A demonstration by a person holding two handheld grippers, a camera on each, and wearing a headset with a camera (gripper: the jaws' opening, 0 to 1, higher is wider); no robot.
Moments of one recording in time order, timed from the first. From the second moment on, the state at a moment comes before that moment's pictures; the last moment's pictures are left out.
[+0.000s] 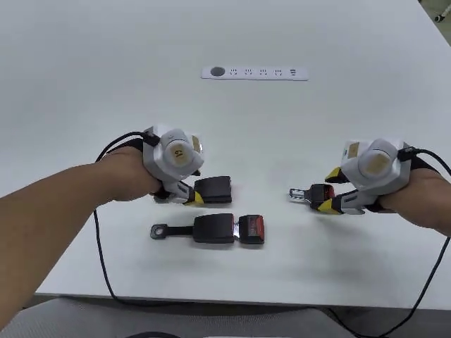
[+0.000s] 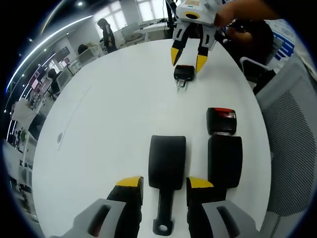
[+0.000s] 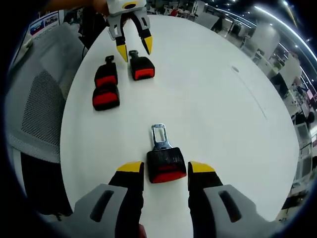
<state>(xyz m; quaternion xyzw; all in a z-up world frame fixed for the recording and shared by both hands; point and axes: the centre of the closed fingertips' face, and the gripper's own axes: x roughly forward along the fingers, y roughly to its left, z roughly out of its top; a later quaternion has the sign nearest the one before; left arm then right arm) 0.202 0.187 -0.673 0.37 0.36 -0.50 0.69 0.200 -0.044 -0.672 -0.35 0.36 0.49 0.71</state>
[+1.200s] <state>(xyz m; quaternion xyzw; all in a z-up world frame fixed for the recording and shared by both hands) 0.201 0.183 -0.689 0.42 0.38 -0.54 0.63 0.200 -0.028 -0.689 -0.36 0.37 0.53 0.67</state>
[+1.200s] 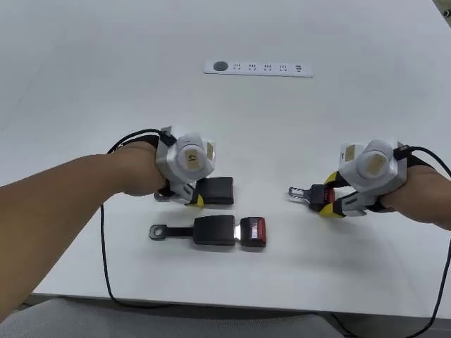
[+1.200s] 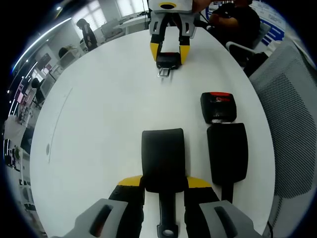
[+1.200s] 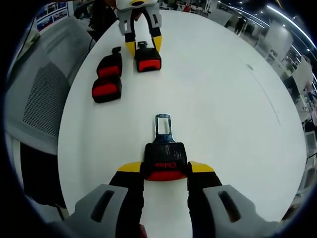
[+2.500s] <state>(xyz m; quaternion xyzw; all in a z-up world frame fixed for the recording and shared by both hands) 0.202 0.186 -0.694 0.41 0.39 -0.54 0.62 0.204 0.080 -0.688 -0.39 0.31 0.58 0.64</state>
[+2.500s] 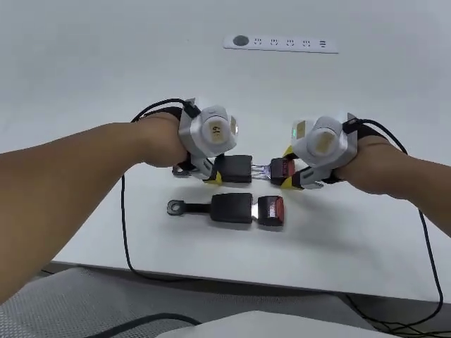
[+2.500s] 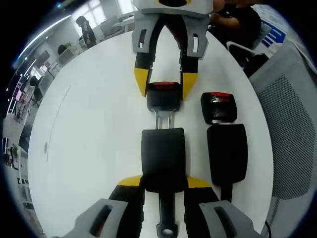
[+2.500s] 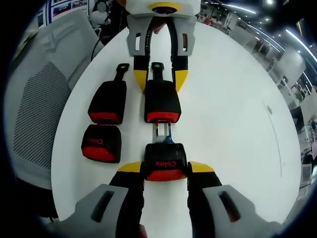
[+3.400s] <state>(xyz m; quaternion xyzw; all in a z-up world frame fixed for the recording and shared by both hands) 0.201 0.183 -0.692 0.42 0.39 -0.55 0.61 0.206 0.093 -0.690 -0.39 0.32 0.59 0.63</state>
